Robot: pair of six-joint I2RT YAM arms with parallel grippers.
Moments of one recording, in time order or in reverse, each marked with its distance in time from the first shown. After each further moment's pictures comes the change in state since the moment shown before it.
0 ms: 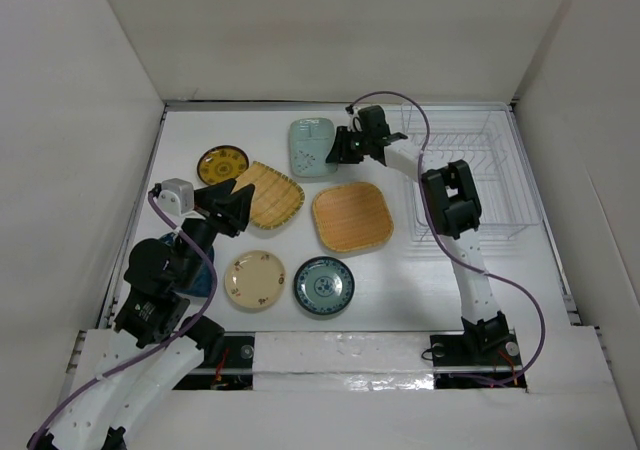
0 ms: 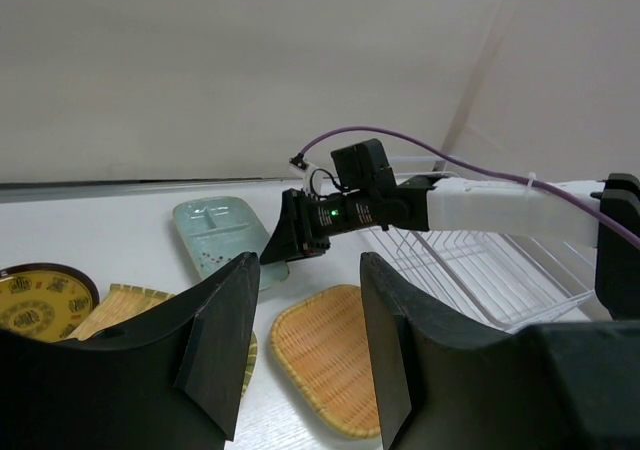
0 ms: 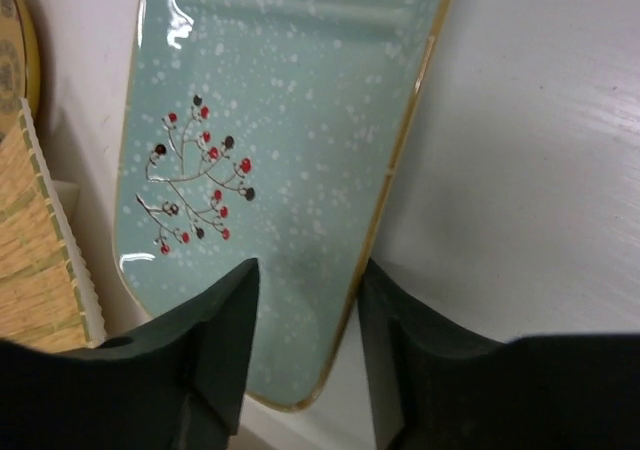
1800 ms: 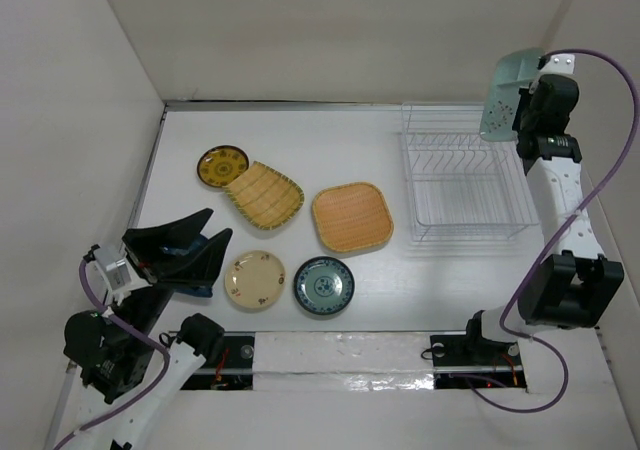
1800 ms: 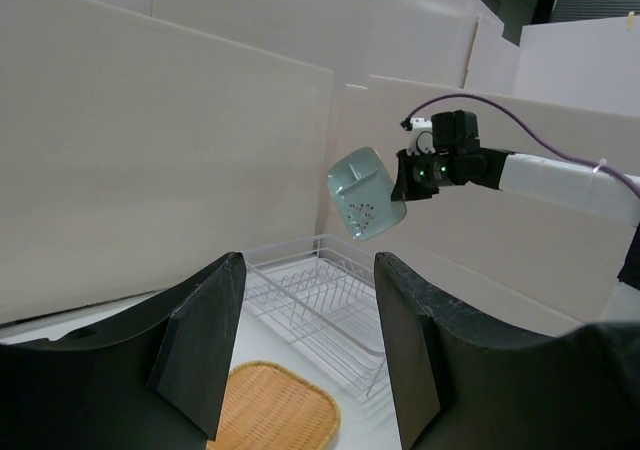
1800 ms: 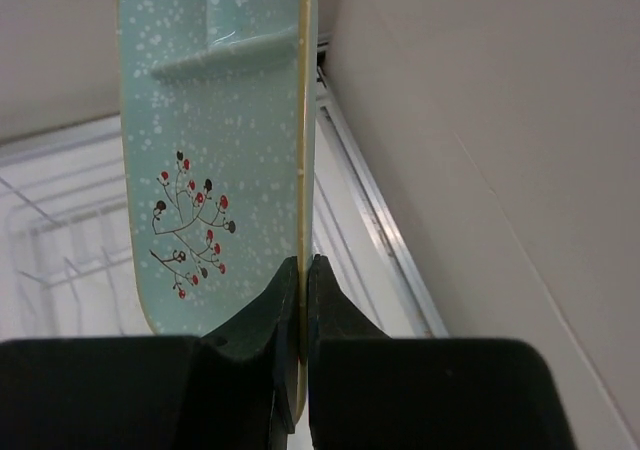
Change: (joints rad) left arm 0.000 -0.308 0.052 -0.031 0.253 -0.064; right arm -0.557 -1.019 -0.535 -0.085 0.704 -0.424
